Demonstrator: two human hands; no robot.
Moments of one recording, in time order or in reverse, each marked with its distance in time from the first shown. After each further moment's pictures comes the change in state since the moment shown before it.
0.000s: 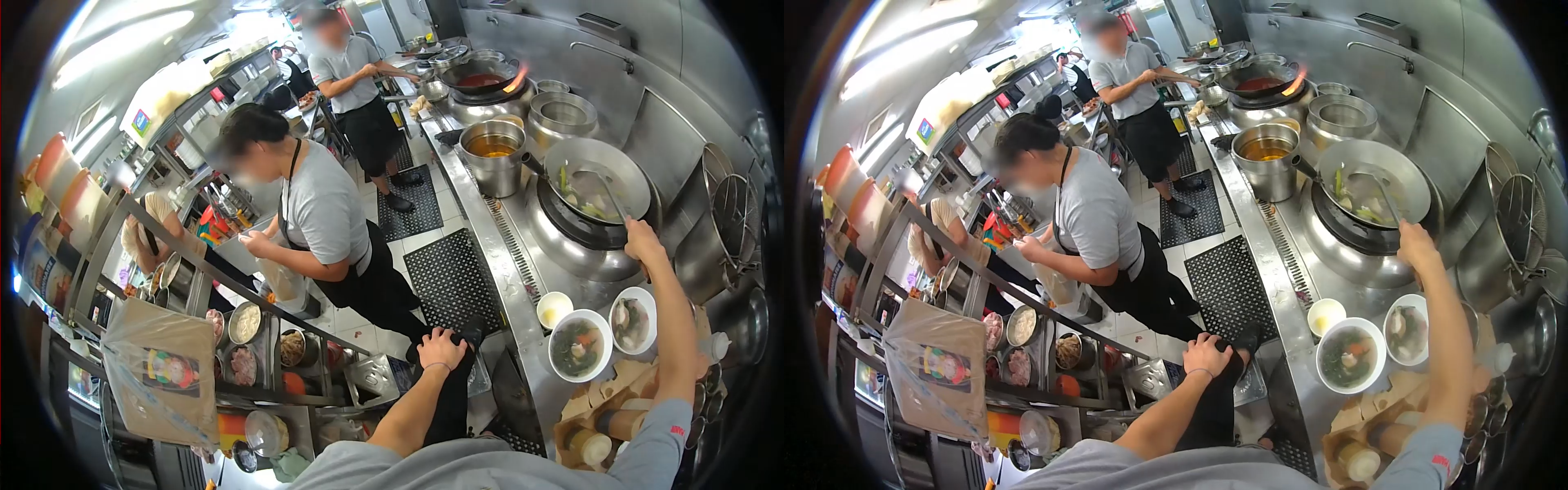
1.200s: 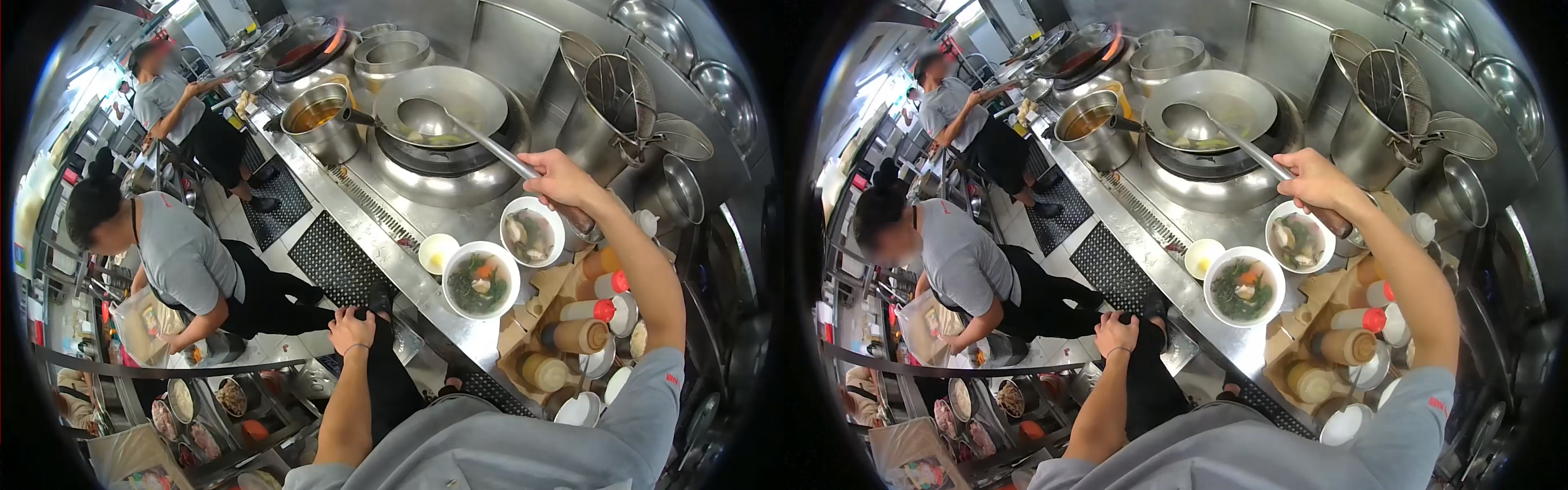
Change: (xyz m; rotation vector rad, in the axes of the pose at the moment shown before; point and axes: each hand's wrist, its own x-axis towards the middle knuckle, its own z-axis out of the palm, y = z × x) left_hand 0.015 0.044 0.008 0.058 0.054 0.061; right_hand -0.118 0.022 -0.071 0.966 -0.242 0.071
